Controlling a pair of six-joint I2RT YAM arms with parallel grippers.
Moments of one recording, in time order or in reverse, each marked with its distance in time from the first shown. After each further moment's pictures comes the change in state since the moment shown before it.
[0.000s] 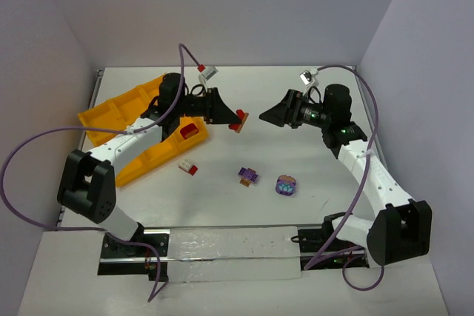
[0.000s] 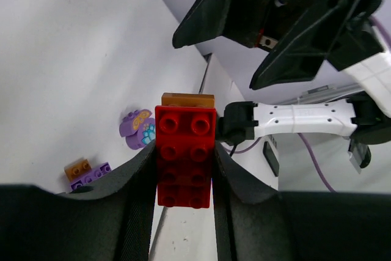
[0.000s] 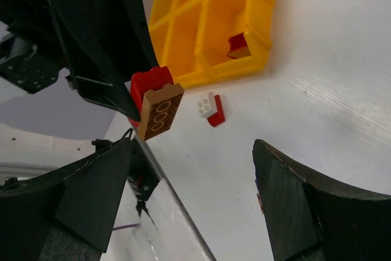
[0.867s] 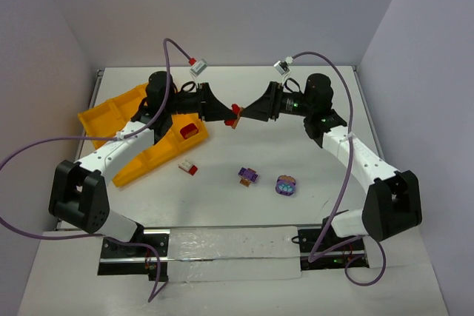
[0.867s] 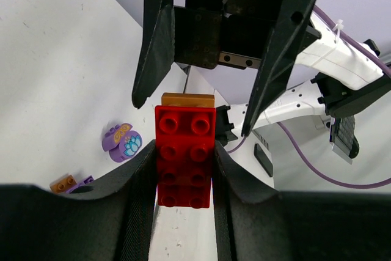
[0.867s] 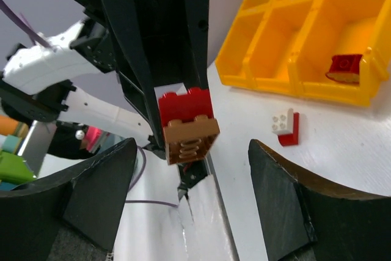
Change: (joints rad) left arm 0.045 -0.097 -0.041 0.156 0.074 -0.102; right arm 0.146 0.191 0.098 0.352 -0.210 0.202
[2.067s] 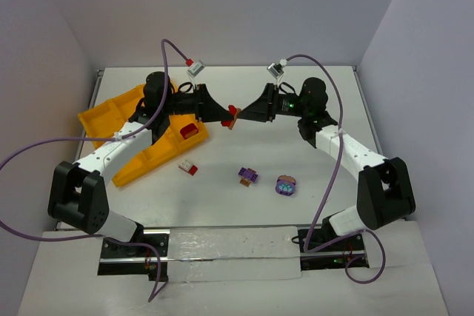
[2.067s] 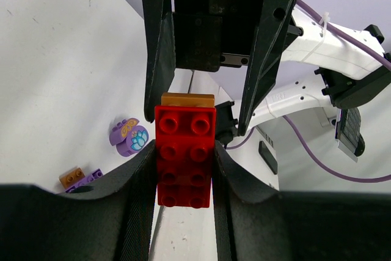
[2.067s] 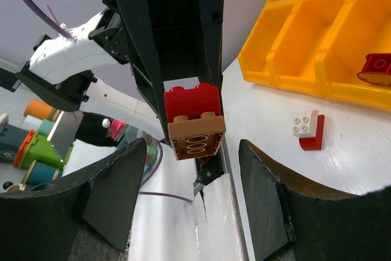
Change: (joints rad) left arm 0.026 -0.009 -0.015 -0.023 0.018 0.034; right arm 0.013 0.088 -0.050 0.276 -0.080 0.169
